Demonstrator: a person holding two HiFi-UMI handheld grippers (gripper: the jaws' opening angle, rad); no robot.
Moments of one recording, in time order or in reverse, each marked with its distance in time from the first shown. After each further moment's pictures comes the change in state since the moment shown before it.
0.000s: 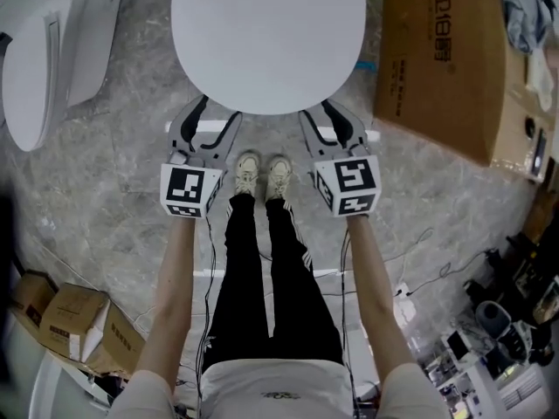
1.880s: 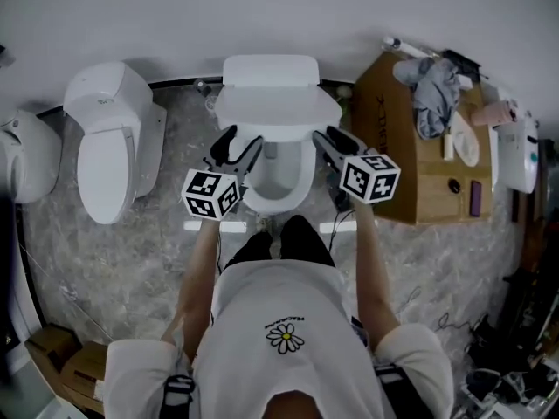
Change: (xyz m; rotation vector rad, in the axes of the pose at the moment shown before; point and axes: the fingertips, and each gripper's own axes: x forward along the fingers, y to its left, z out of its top) left arm 0.018 0.071 0.380 -0.157 -0.183 -0.107; right arm -0.070 -0.071 0.376 0.269 -0.170 0.122
